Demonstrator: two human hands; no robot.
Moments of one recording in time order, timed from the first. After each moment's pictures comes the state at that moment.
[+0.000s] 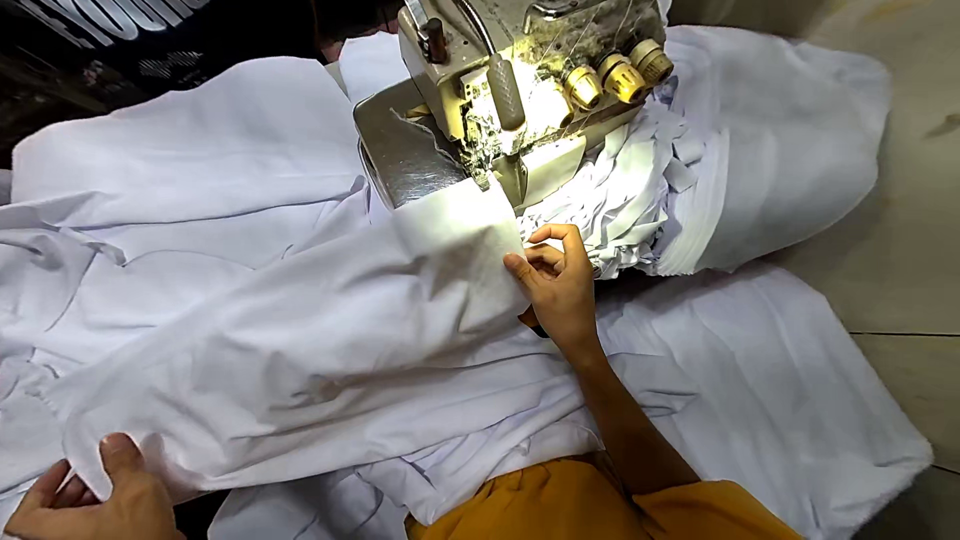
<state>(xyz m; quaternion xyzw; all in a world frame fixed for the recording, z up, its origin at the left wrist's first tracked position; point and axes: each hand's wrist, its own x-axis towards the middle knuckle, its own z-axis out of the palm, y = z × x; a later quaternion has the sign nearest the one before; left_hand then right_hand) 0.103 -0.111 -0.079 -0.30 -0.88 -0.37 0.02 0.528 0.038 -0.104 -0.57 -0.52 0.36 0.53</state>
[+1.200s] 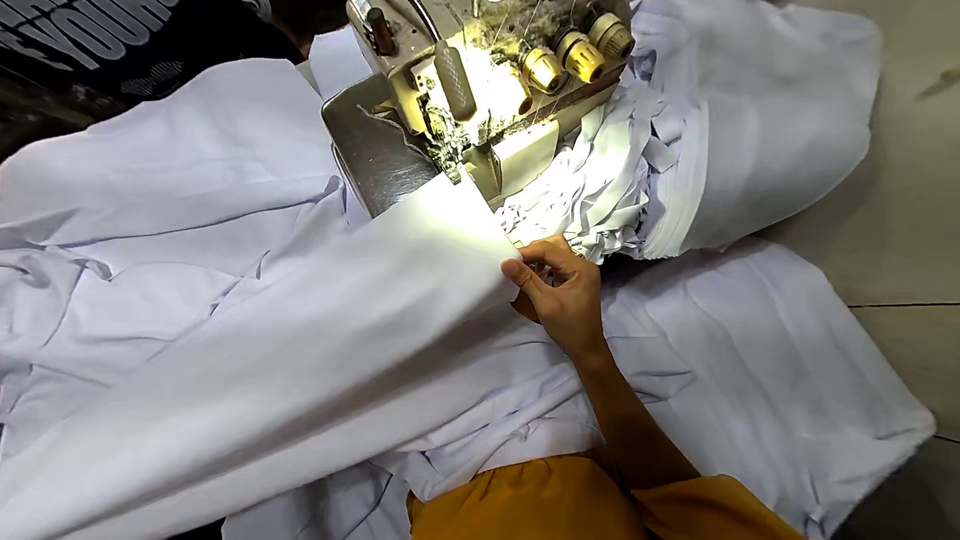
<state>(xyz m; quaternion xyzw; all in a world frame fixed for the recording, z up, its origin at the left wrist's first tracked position) 0.061 -0.161 -0.067 -0.37 -0.44 -0.72 -0.38 0.551 0.020 -0.103 -0.53 -0.55 0.32 0.56</state>
